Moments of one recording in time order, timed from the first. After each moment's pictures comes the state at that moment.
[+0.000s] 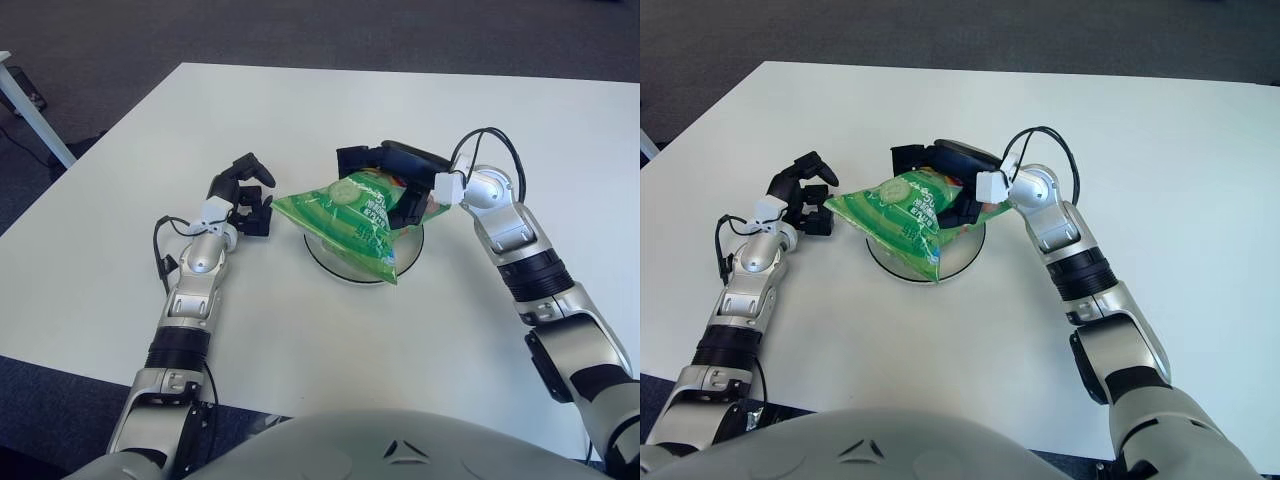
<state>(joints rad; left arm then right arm) -0.18 0.19 0.02 0.19 0.04 -0.21 -0.01 -0.60 -0.39 0.30 0.12 -0.10 -0.33 0.67</state>
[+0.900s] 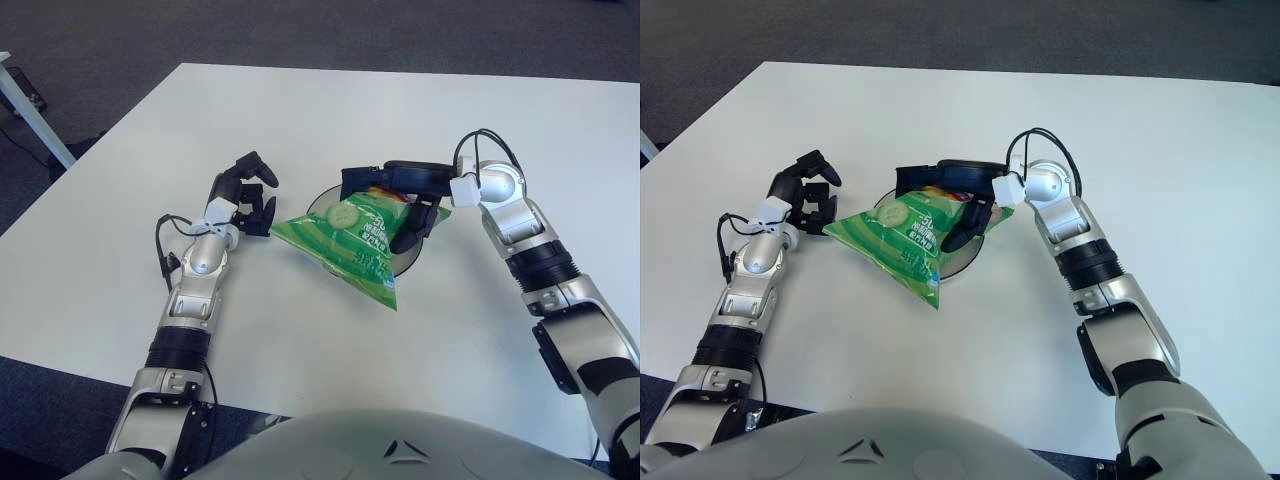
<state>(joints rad) -0.18 0.20 0.00 0.20 0.10 -0.26 0.02 -0.68 -0.43 0.32 0.31 0.05 -0.52 1.05</state>
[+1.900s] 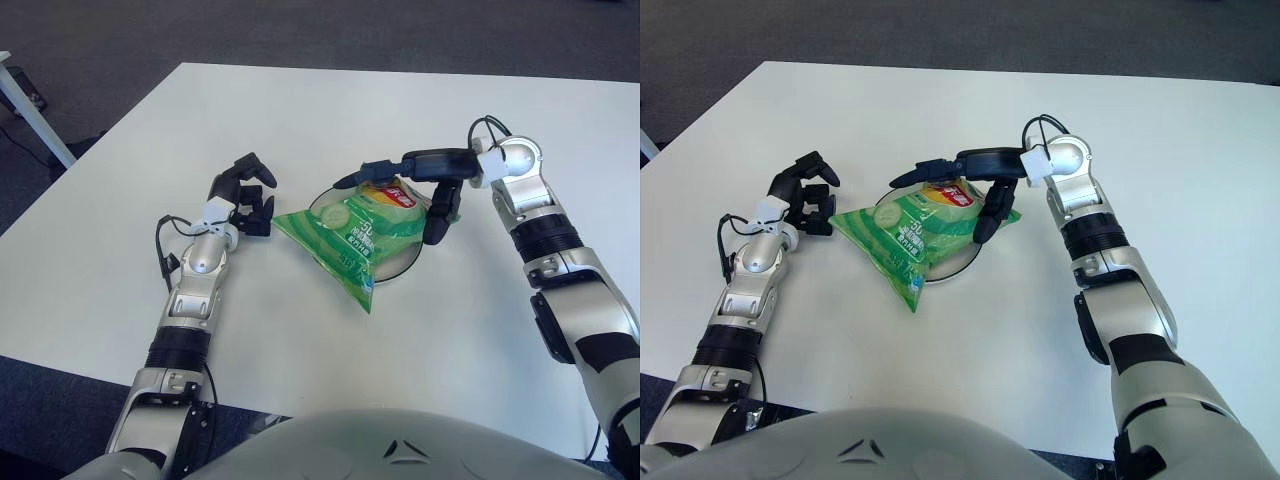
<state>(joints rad) -0.18 0.20 0.00 0.19 0.05 -0.22 0.00 -0.84 -0.46 0.21 0.61 0.21 -0.57 1.34</state>
